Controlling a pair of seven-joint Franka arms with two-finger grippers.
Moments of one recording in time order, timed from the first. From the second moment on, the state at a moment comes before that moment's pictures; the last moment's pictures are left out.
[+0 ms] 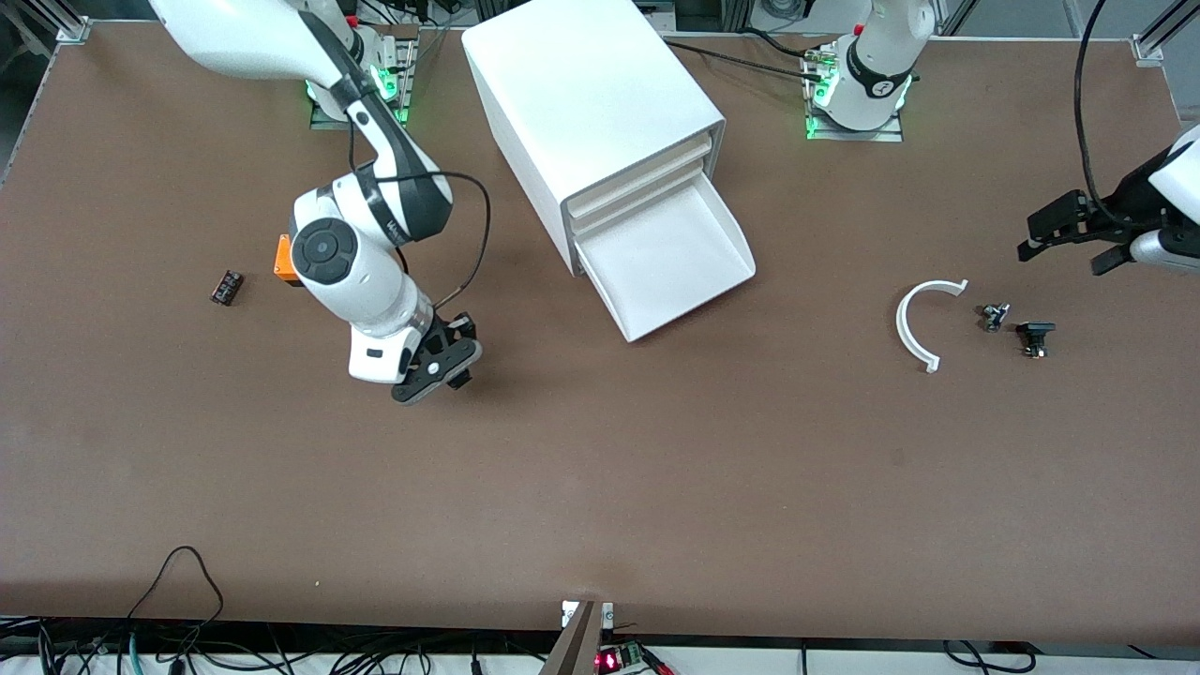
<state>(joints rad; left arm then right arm) 0.17 -0.07 -0.08 -1.80 -0.07 1.78 0.18 0.26 0.48 0.23 -1.70 -0.02 2.34 -0.24</state>
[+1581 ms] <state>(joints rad) 0.12 -0.05 -0.10 -1.80 0.02 1.76 0.02 0.69 0.73 0.31 -1.29 -0.10 2.09 -0.84</state>
